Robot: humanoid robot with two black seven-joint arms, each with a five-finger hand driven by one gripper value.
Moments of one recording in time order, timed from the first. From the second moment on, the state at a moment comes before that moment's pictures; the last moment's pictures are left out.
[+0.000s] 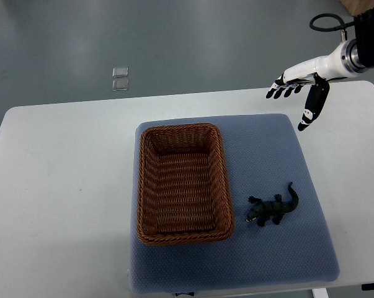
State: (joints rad) left arm -0.03 0.00 -0.10 -0.23 0.04 -0.01 0.12; right arm 1.49 -0.83 0.01 1.43 -0.86 0.61 -0.38
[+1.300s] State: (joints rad) left arm -0.03 0.00 -0.09 -0.22 0.04 -0.01 0.12; right arm 1.14 -0.86 0.02 1.59 -1.10 0.45 -0.15
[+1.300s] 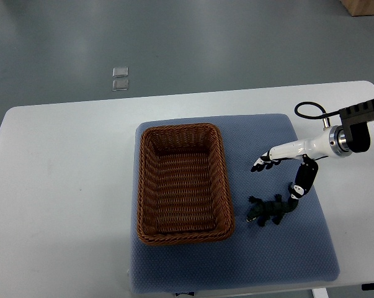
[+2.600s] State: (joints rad) left arm -0.03 0.00 -0.09 -0.23 0.04 0.00 0.12; right arm 0.95 -0.80 0.10 1.52 -1.17 0.40 -0.16
